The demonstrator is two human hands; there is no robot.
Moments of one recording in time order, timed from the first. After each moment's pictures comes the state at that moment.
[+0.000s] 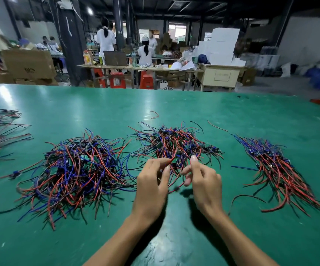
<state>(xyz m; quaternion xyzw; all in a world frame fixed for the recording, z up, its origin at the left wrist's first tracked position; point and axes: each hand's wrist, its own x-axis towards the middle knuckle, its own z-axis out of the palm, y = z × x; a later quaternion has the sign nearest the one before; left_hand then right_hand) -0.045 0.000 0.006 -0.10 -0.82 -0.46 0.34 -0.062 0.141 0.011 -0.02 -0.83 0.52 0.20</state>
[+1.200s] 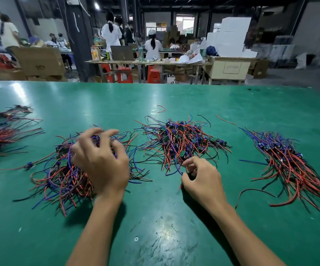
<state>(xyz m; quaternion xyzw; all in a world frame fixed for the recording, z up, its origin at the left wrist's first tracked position) -0.049 -0.081 0.038 0.15 -0.78 -0.18 0.58 -0.055 0.140 0.009 0.04 -0.93 0.34 0.14</state>
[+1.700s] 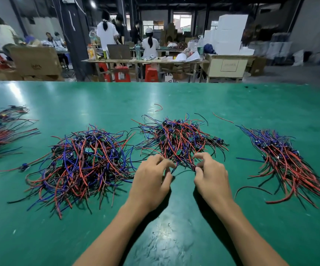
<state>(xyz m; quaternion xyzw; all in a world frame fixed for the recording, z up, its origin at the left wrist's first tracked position) -0.040 -0.015 0.008 -0.15 -0.92 -0.27 0.24 -0.057 0.156 0.014 -0.01 -0.94 0.31 0.15</state>
